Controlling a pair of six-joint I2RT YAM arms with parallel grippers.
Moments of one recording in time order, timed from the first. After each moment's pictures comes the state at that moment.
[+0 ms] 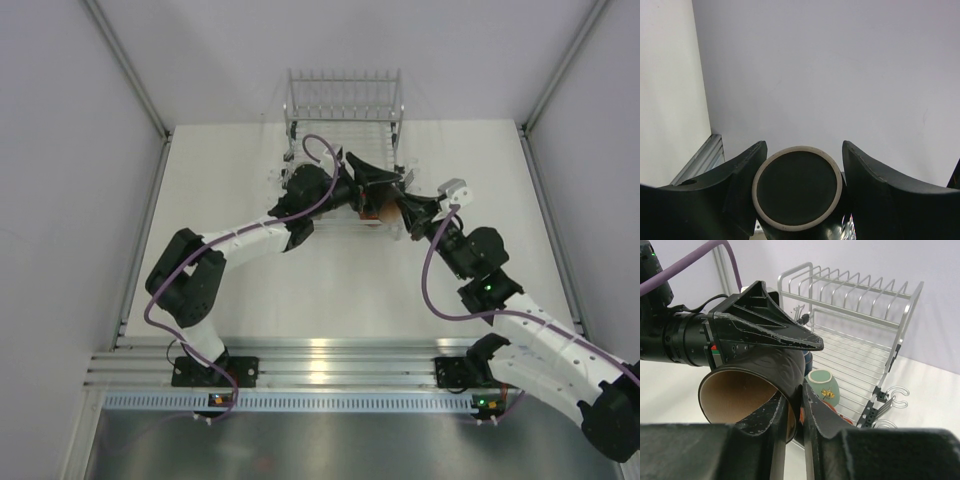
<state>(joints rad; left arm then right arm) -0.70 1.73 1.11 0.67 0.44 -1.67 0.61 0.83 0.51 0.51 0.02 0.00</state>
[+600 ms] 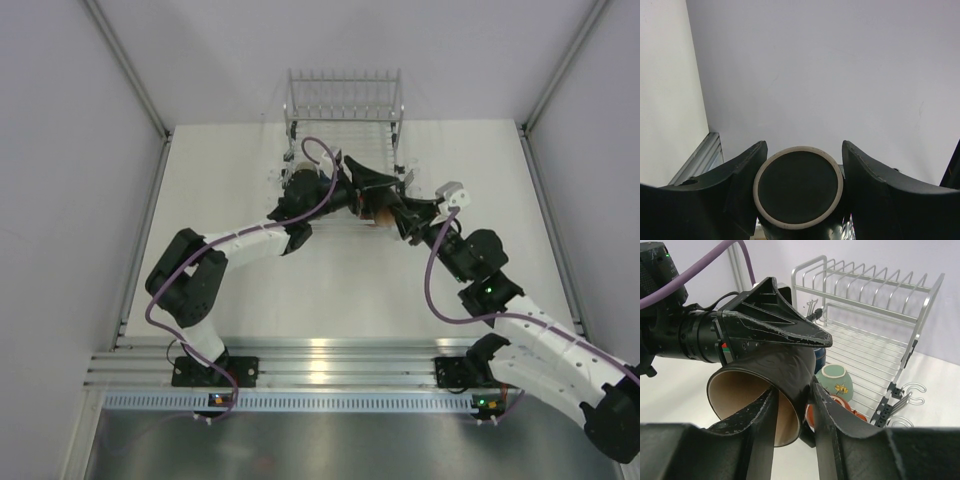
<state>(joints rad) -0.69 1.73 1.06 0.76 0.46 -1.67 0.63 0.82 0.50 0.49 0.00 0.03</state>
